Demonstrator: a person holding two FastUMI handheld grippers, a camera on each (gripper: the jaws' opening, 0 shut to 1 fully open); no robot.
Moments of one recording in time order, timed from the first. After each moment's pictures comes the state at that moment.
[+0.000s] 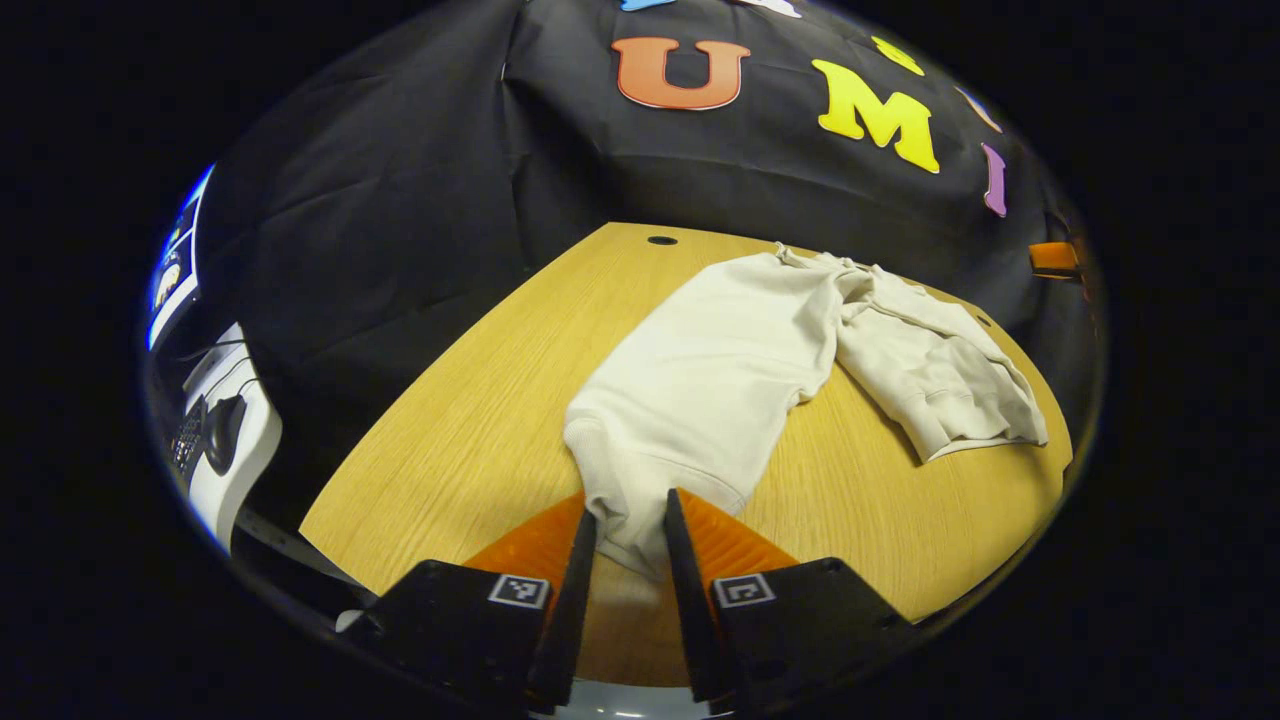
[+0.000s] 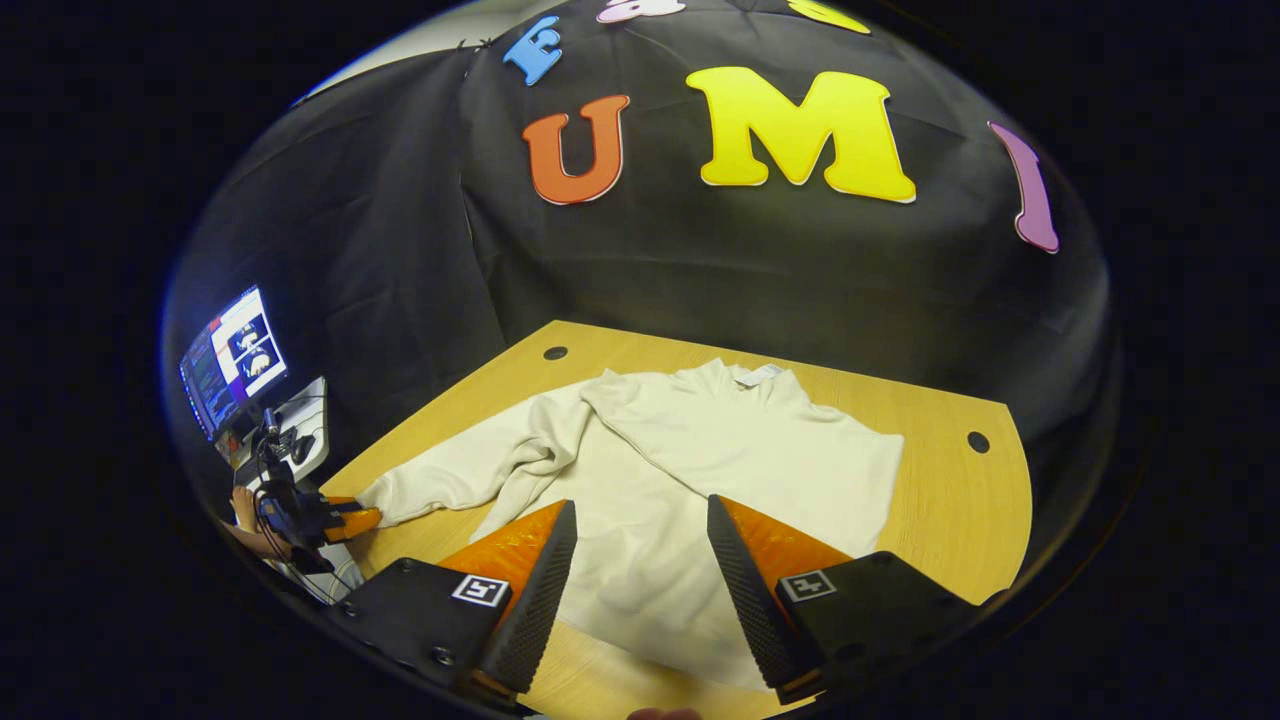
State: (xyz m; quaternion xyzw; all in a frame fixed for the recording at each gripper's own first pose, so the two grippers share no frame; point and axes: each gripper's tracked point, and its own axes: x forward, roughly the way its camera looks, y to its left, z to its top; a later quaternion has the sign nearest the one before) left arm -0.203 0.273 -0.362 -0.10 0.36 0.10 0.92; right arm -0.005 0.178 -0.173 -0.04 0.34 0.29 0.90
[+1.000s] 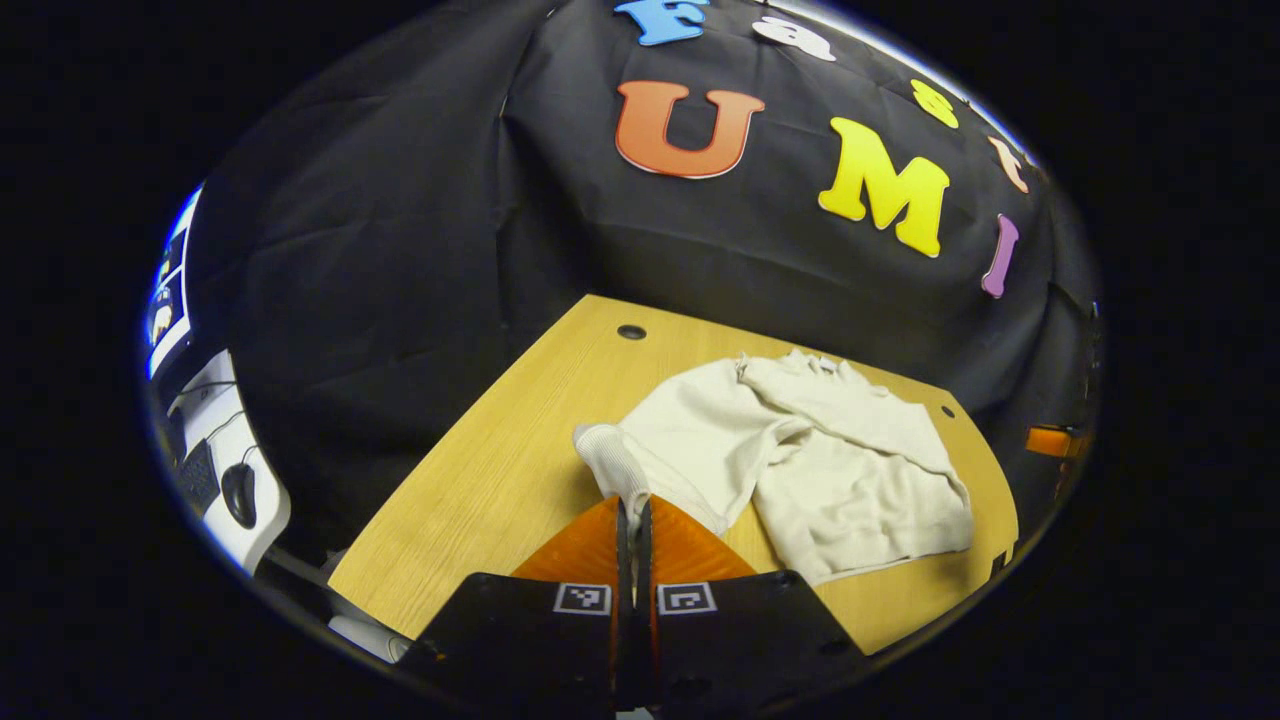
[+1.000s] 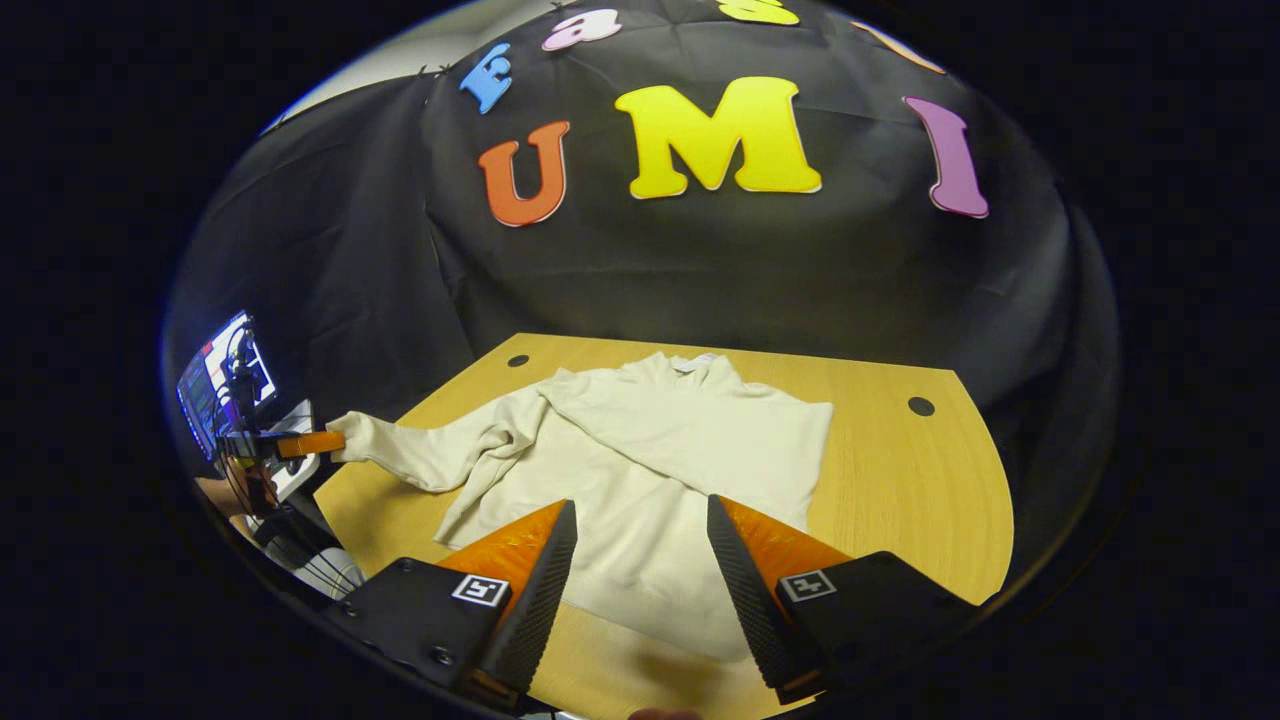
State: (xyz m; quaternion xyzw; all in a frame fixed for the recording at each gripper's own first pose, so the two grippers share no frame) left arm -0.100 0.256 -0.209 -0.14 0.29 0.08 0.94; right arm -0.031 0.061 -0.154 0.01 0.32 0.22 0.92
